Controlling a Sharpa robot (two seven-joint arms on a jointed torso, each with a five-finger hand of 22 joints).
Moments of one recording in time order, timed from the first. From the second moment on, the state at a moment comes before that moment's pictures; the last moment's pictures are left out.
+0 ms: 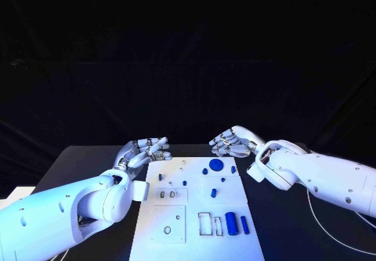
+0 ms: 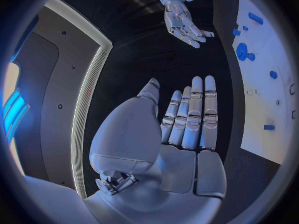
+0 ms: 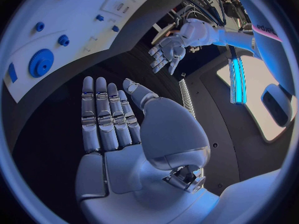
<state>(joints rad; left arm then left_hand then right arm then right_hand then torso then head) 1.11 -0.86 -0.01 1.64 0.00 -0.49 0.50 1.37 -0.02 0.03 0.21 0.13 0.95 0.21 0.10 0.07 1.04 0.15 0.12 0.07 1.18 0.10 0.20 0.20 0.17 1.02 0.21 0.32 0.14 1.24 -0.80 -0.05 1.38 -0.93 -0.32 0.23 1.28 0.01 0.32 -0.22 0.21 1.00 0.20 0.07 0.07 1.15 0.13 0.08 0.06 1.23 0.08 0.14 0.07 0.17 1.00 0.19 0.35 0.15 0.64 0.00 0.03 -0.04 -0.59</state>
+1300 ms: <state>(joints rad) 1.12 -0.91 0.00 1.78 0.00 -0.43 0.46 1.38 -0.01 0.01 0.20 0.13 1.00 0.19 0.10 0.07 1.11 0.13 0.12 0.08 1.27 0.07 0.22 0.28 0.17 1.09 0.18 0.36 0.16 1.28 -0.70 -0.05 1.38 -1.68 -0.13 -0.11 1.29 -0.07 0.31 -0.14 0.20 1.04 0.15 0.07 0.07 1.12 0.09 0.06 0.07 1.47 0.00 0.70 0.56 0.17 1.12 0.10 1.00 0.62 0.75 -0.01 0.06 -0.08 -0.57</state>
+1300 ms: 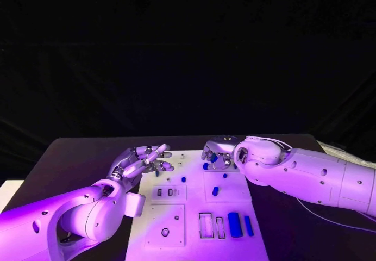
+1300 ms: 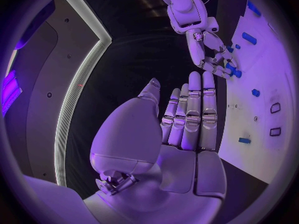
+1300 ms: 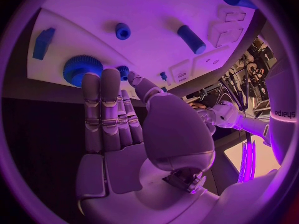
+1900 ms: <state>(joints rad) 1.12 -0.91 0.00 1.78 0.00 -0.43 0.45 1.38 -0.01 0.01 0.19 0.13 1.00 0.19 0.10 0.07 1.10 0.13 0.11 0.08 1.27 0.07 0.22 0.28 0.17 1.09 0.18 0.36 0.16 1.28 -0.68 -0.05 1.35 -1.70 -0.08 -0.11 1.30 -0.06 0.35 -0.10 0.20 1.10 0.13 0.07 0.07 1.17 0.08 0.07 0.07 1.46 0.00 0.89 0.74 0.15 1.18 0.10 1.14 0.80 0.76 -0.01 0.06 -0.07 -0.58</state>
